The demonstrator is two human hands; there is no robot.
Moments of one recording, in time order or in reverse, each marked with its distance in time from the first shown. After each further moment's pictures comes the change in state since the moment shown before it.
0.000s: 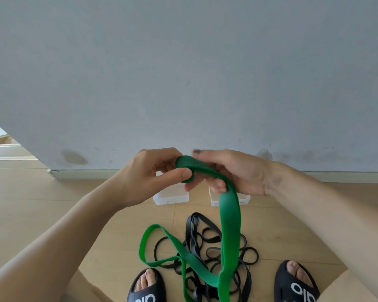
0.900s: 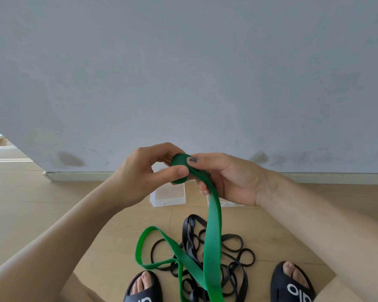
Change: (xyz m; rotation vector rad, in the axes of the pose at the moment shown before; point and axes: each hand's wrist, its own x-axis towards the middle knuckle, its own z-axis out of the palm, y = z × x) left_hand 0.004 0.006 0.003 -0.044 0.094 0.064; right_hand -0.002 0.008 0.009 0.174 0.052 -0.076
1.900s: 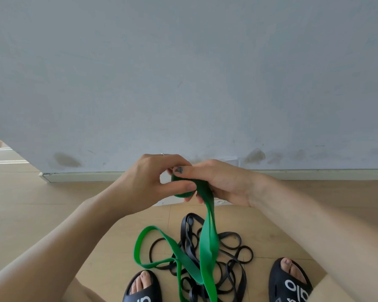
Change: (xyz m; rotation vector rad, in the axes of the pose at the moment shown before) left_hand -0.002 0.004 0.012 0.216 -0.089 0.041; right_hand 0.003 0.005 0.006 -0.260 0.080 0.085
